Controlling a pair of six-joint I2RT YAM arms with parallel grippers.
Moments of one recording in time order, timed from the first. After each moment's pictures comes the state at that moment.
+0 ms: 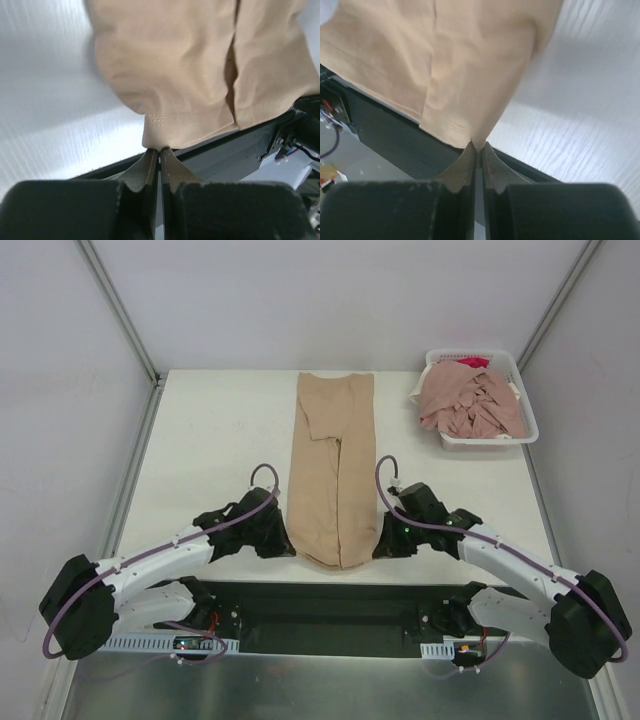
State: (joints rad) left arm -0.79 1.04 0.51 -0.44 0.18 -0.98; right arm 0.68 1.04 0.53 -0.52 -0.31 0.66
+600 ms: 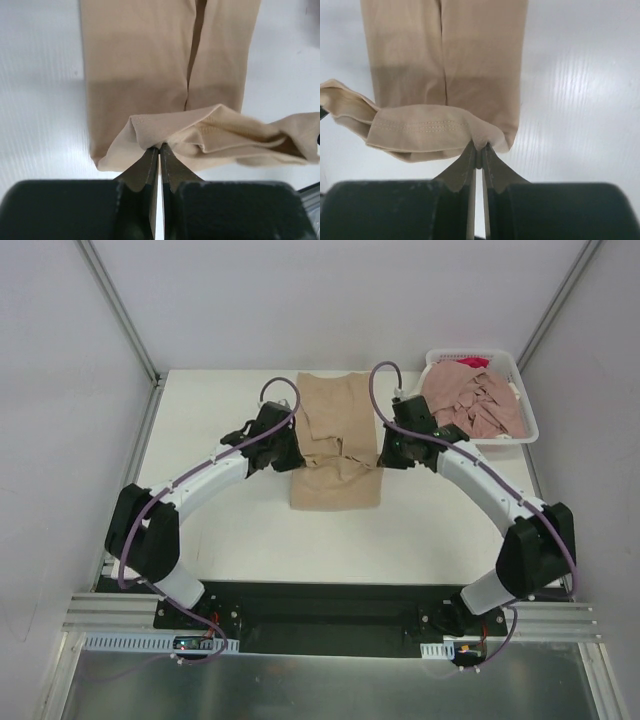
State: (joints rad) left arm -0.55 1.57 1.16 -0.43 0.04 -0.72; right arm 0.49 1.49 1.23 -0.65 0.00 0.50
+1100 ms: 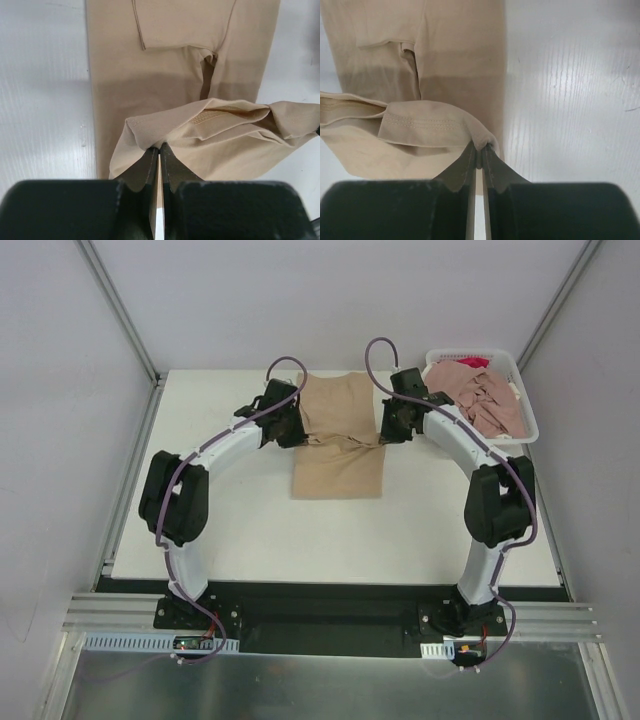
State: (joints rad) left arm -0.45 1.86 1.45 -0.44 0.07 -0.65; right arm 0.37 1.87 1.59 -0.71 -0.01 0.41
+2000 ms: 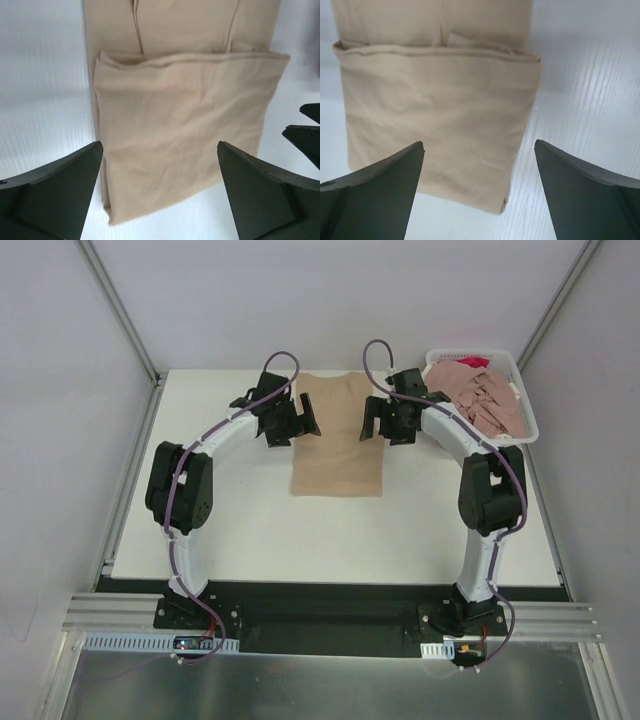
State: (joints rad) left arm -0.38 2.01 1.59 -0.46 0.21 -0.62; right arm 0.32 2.03 1.69 -0.64 -0.16 0.33
